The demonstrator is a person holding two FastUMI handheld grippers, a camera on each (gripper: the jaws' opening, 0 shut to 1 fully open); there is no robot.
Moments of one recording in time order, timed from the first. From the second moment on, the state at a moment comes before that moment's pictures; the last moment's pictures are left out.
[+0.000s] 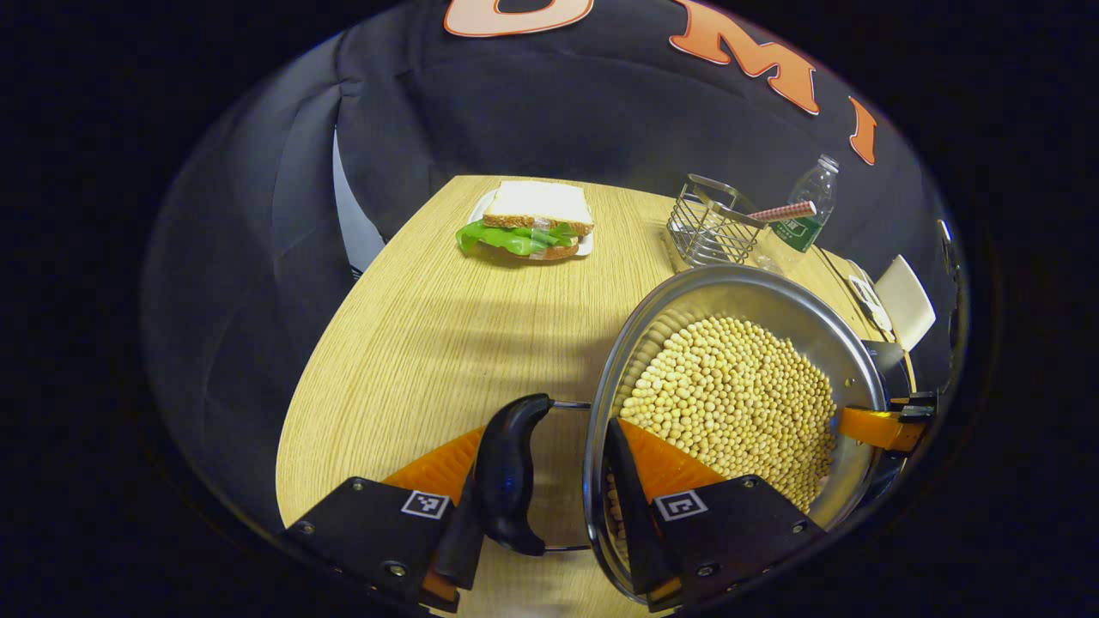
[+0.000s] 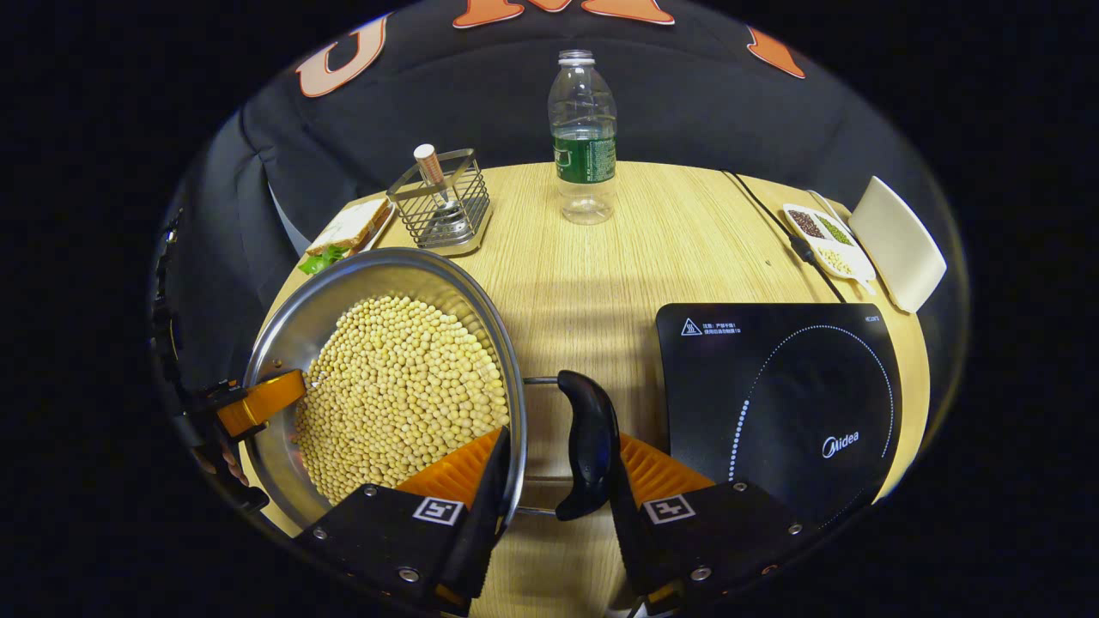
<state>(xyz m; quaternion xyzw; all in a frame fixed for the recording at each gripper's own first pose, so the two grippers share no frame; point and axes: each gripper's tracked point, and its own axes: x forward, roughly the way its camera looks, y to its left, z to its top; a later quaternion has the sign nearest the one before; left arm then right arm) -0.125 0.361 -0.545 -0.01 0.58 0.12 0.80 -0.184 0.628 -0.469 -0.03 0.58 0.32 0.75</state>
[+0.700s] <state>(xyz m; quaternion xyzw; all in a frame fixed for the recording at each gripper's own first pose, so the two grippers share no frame) -0.116 0.353 -0.546 0.00 0.58 0.14 0.80 -0.187 0.616 -0.456 -0.02 0.59 0.31 0.74</state>
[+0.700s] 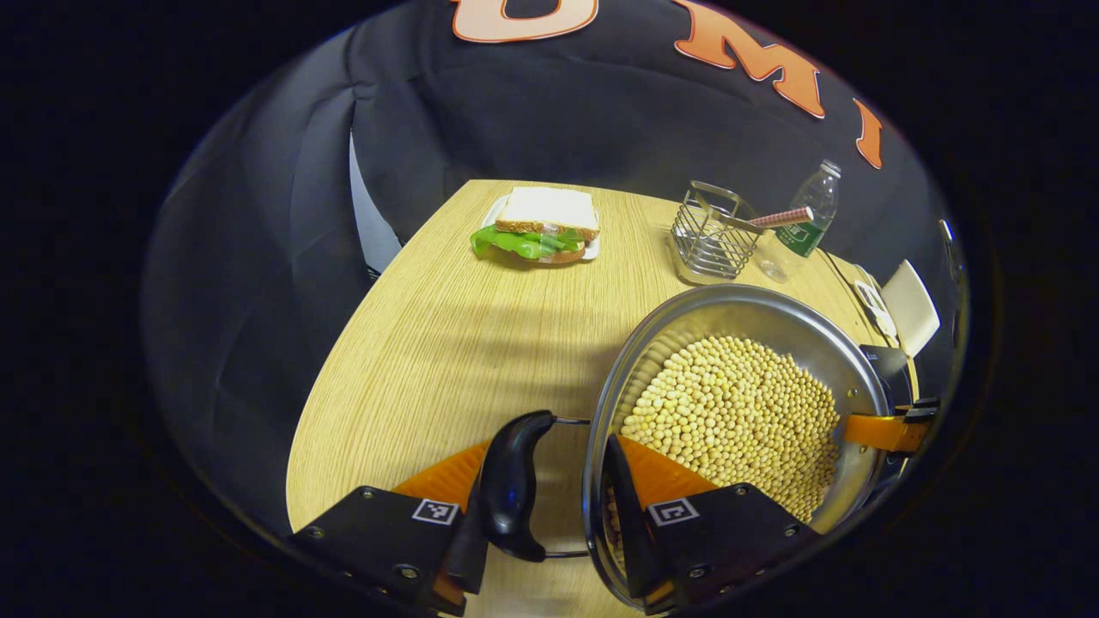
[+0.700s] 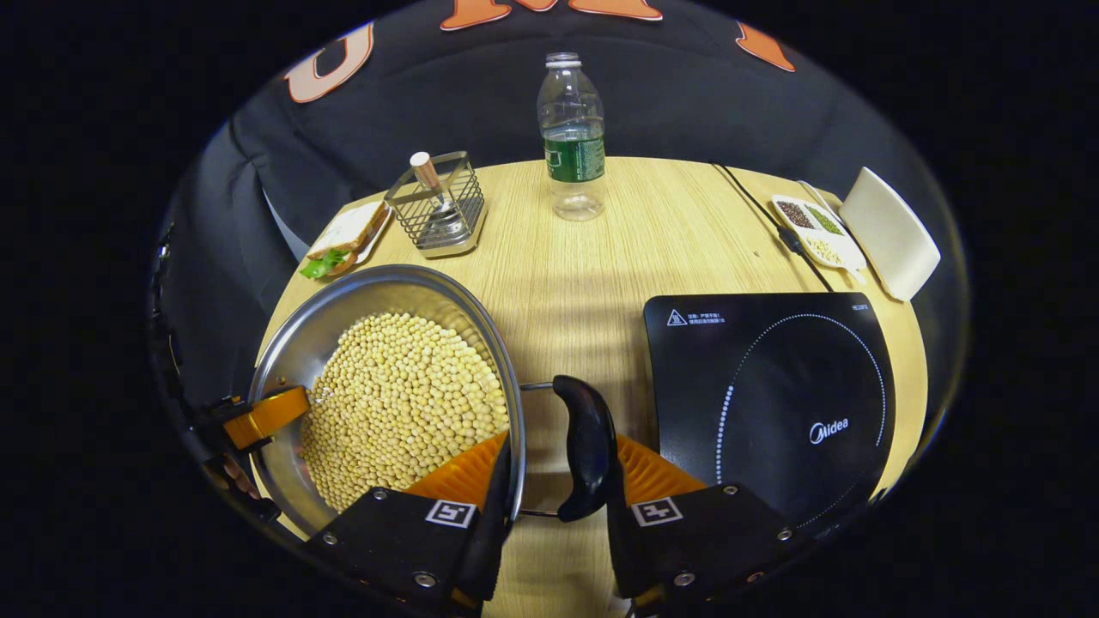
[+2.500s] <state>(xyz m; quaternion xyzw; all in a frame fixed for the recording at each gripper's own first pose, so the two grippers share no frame) -0.086 0.358 -0.495 0.07 0.50 0.03 0.86 -0.040 0.368 -0.398 0.06 0.53 0.25 0.81</state>
